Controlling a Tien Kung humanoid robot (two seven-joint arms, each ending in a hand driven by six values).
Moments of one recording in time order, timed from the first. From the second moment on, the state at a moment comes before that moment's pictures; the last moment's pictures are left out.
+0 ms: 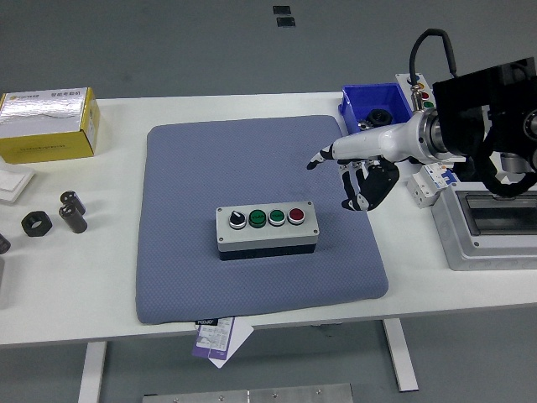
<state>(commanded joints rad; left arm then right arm) -0.04 0.33 -0.46 -0.21 0.28 0.11 0.27 1.24 -0.75 0.42 1.77 -1.02 0.65 -0.65</state>
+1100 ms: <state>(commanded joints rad) -0.05 0.33 -0.47 -0.21 0.28 0.11 0.27 1.18 -0.57 0.27 1.56 -1.06 0.62 -0.65</state>
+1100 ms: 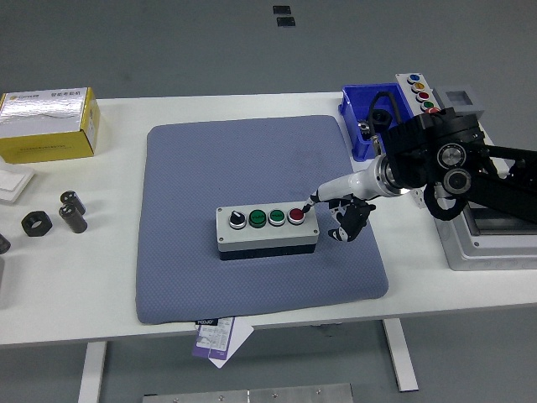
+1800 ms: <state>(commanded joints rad) -0.05 0.33 -0.48 -0.21 0.30 0.12 0.28 1.17 -0.52 0.22 1.50 -1.06 0.60 -0.65</state>
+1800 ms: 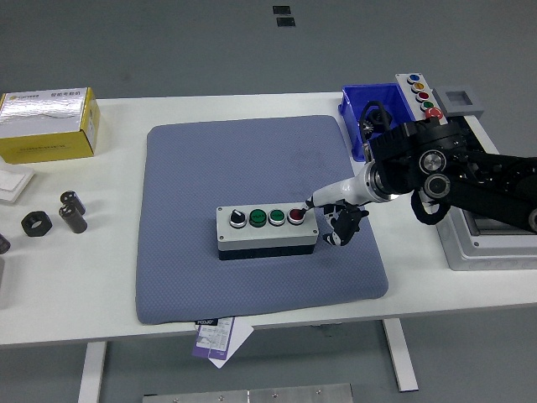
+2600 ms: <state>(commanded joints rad) -0.04 0.32 -0.47 -0.21 0.28 0.12 0.27 0.91 -0.60 0.70 1.53 -1.22 0.49 -0.59</state>
